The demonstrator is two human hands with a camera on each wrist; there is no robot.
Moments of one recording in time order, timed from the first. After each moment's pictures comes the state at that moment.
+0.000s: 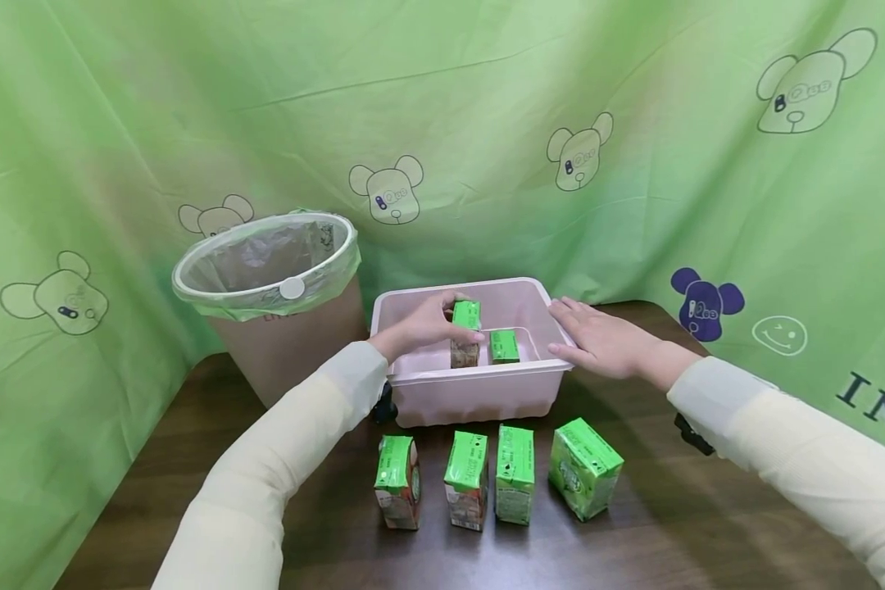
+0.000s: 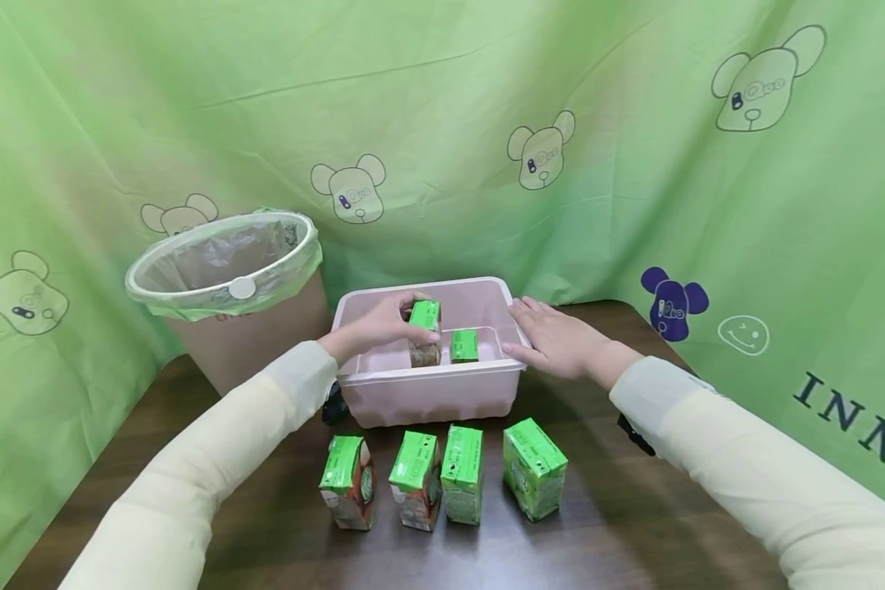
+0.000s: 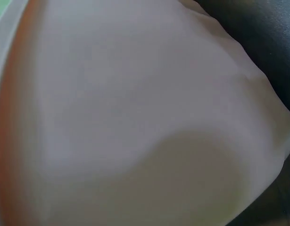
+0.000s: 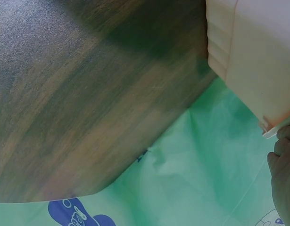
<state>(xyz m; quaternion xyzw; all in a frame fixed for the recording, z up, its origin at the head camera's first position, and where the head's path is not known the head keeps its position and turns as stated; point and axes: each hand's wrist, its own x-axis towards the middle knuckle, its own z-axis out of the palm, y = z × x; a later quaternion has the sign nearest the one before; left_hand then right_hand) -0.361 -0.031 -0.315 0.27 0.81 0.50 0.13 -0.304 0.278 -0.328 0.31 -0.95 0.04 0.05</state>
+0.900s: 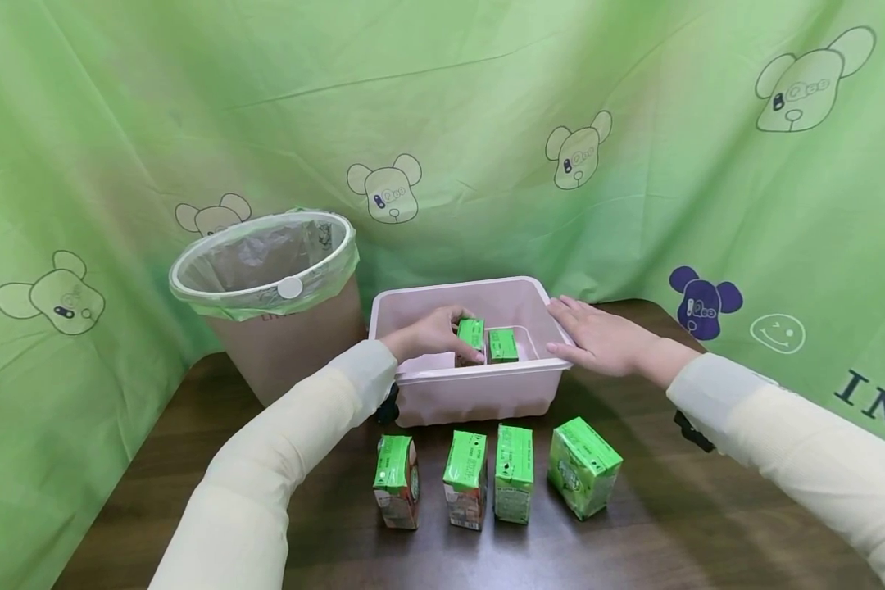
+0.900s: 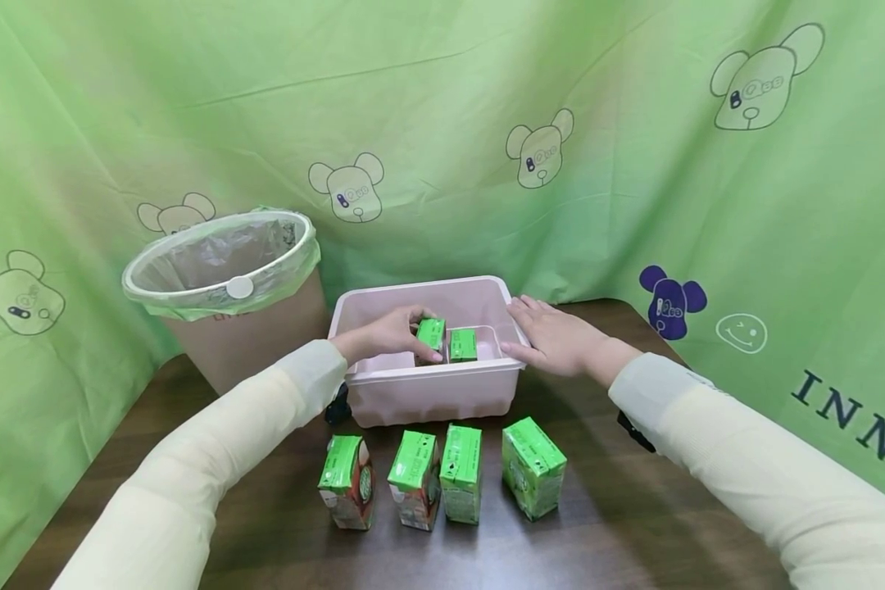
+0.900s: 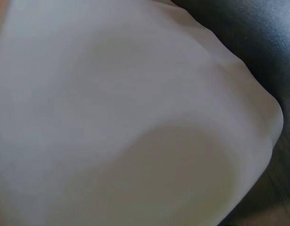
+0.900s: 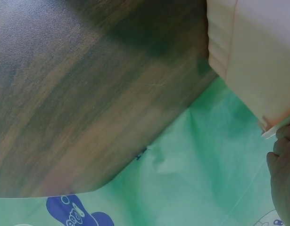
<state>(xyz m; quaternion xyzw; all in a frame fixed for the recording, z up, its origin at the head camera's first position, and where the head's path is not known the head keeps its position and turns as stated) -0.363 -0.020 -0.329 0.27 0.85 0.42 0.16 -0.303 0.277 -0.325 0.31 -0.95 0.03 0.05</state>
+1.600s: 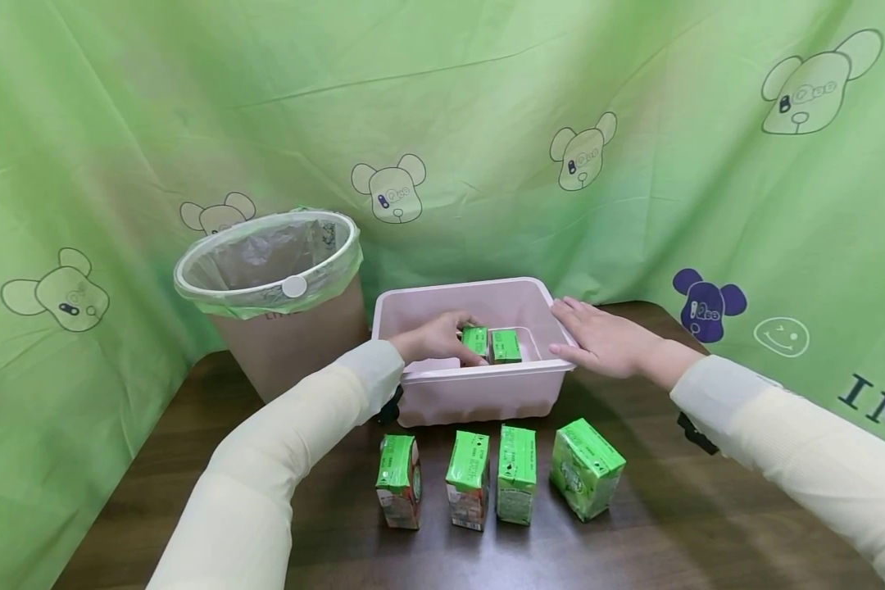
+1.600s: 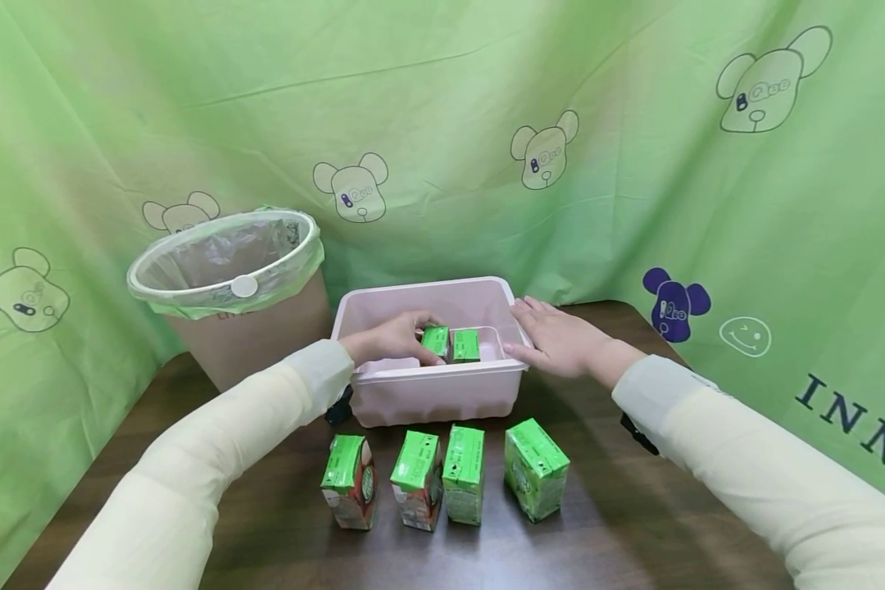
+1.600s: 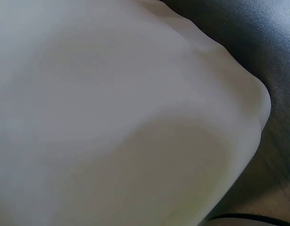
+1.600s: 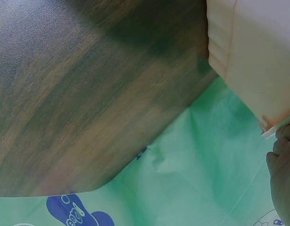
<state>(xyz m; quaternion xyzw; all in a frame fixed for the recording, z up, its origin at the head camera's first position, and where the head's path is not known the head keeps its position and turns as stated) -0.365 -0.019 -0.335 0.29 0.86 0.38 0.16 -0.304 0.277 -0.325 0.31 -0.95 0.03 0.05</state>
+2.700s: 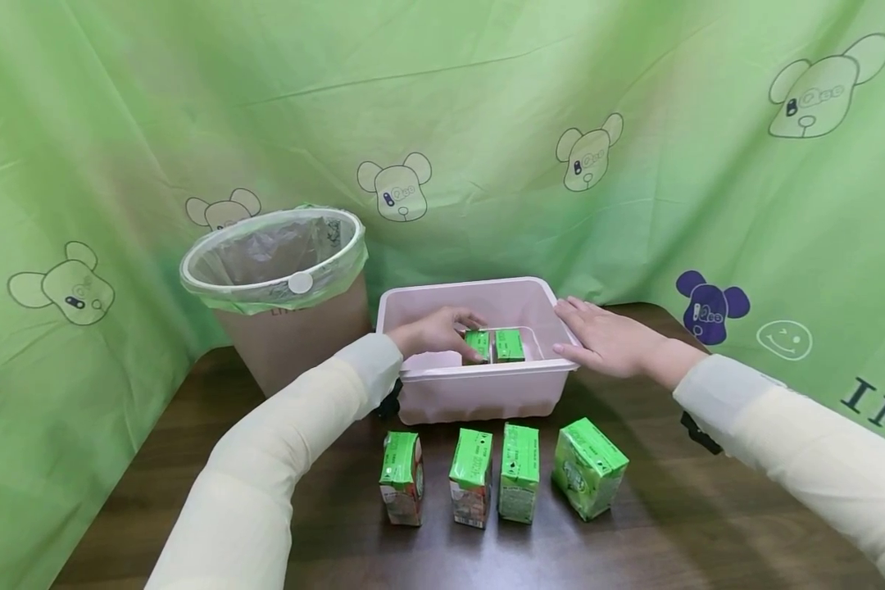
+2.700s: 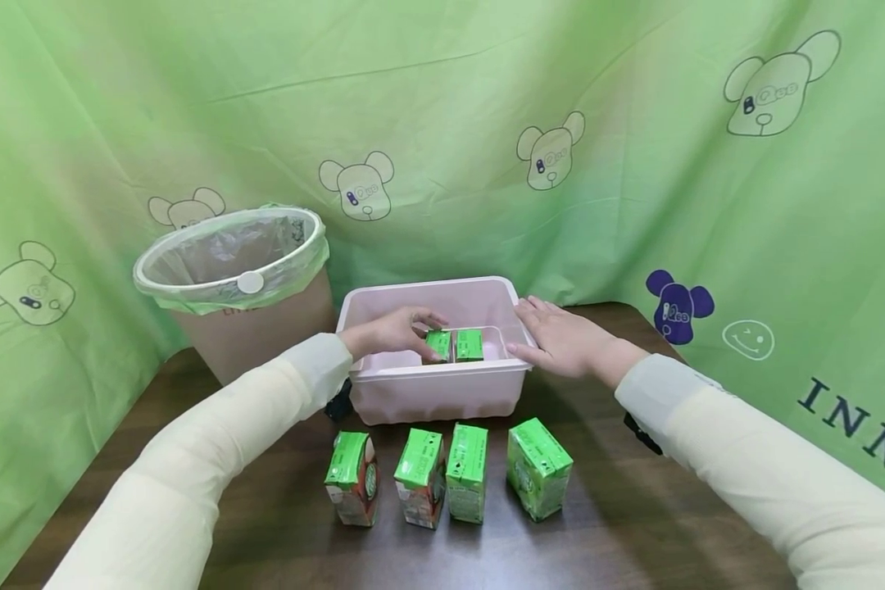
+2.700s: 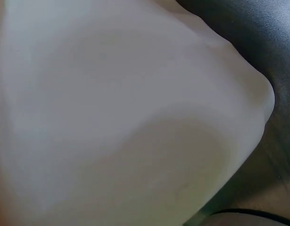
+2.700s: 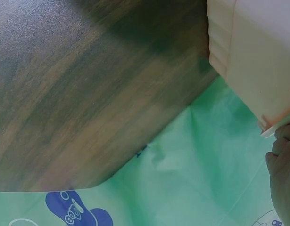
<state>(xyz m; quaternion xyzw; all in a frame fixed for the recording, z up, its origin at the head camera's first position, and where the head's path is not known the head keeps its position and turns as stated) -0.365 -0.025 -0.325 0.28 0.85 0.40 0.20 -0.304 0.276 -0.322 0.31 -0.95 0.02 0.05</state>
